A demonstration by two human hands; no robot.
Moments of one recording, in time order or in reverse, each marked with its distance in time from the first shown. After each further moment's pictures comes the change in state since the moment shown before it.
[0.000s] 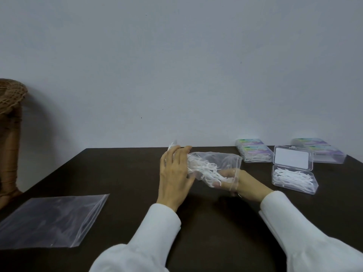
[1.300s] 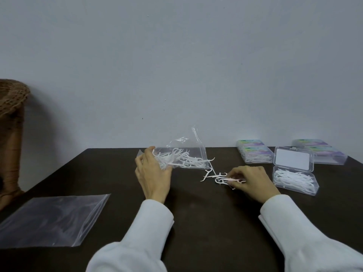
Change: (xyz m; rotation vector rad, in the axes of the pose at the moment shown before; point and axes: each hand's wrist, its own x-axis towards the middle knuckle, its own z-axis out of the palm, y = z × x) left_hand 0.008 -0.027 -0.014 -0.098 0.011 -0.649; right_hand -0.002 0.019 -0.016 -0.719 0.319 -0.002
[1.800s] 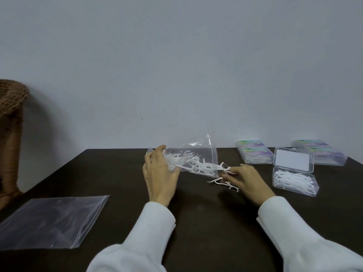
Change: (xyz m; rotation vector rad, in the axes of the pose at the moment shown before) left_hand -0.008 0.008 0.003 0.001 -0.063 0.148; right_hand 0.008 -0.006 0.009 0.178 0.089 -0.099
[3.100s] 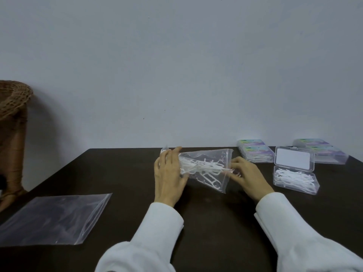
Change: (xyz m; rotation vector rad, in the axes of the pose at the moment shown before) left_hand -0.007 -0.006 0.011 0.186 -0.108 0.306; right_hand -0.001 -0.007 -0.004 0.158 0.014 0.080
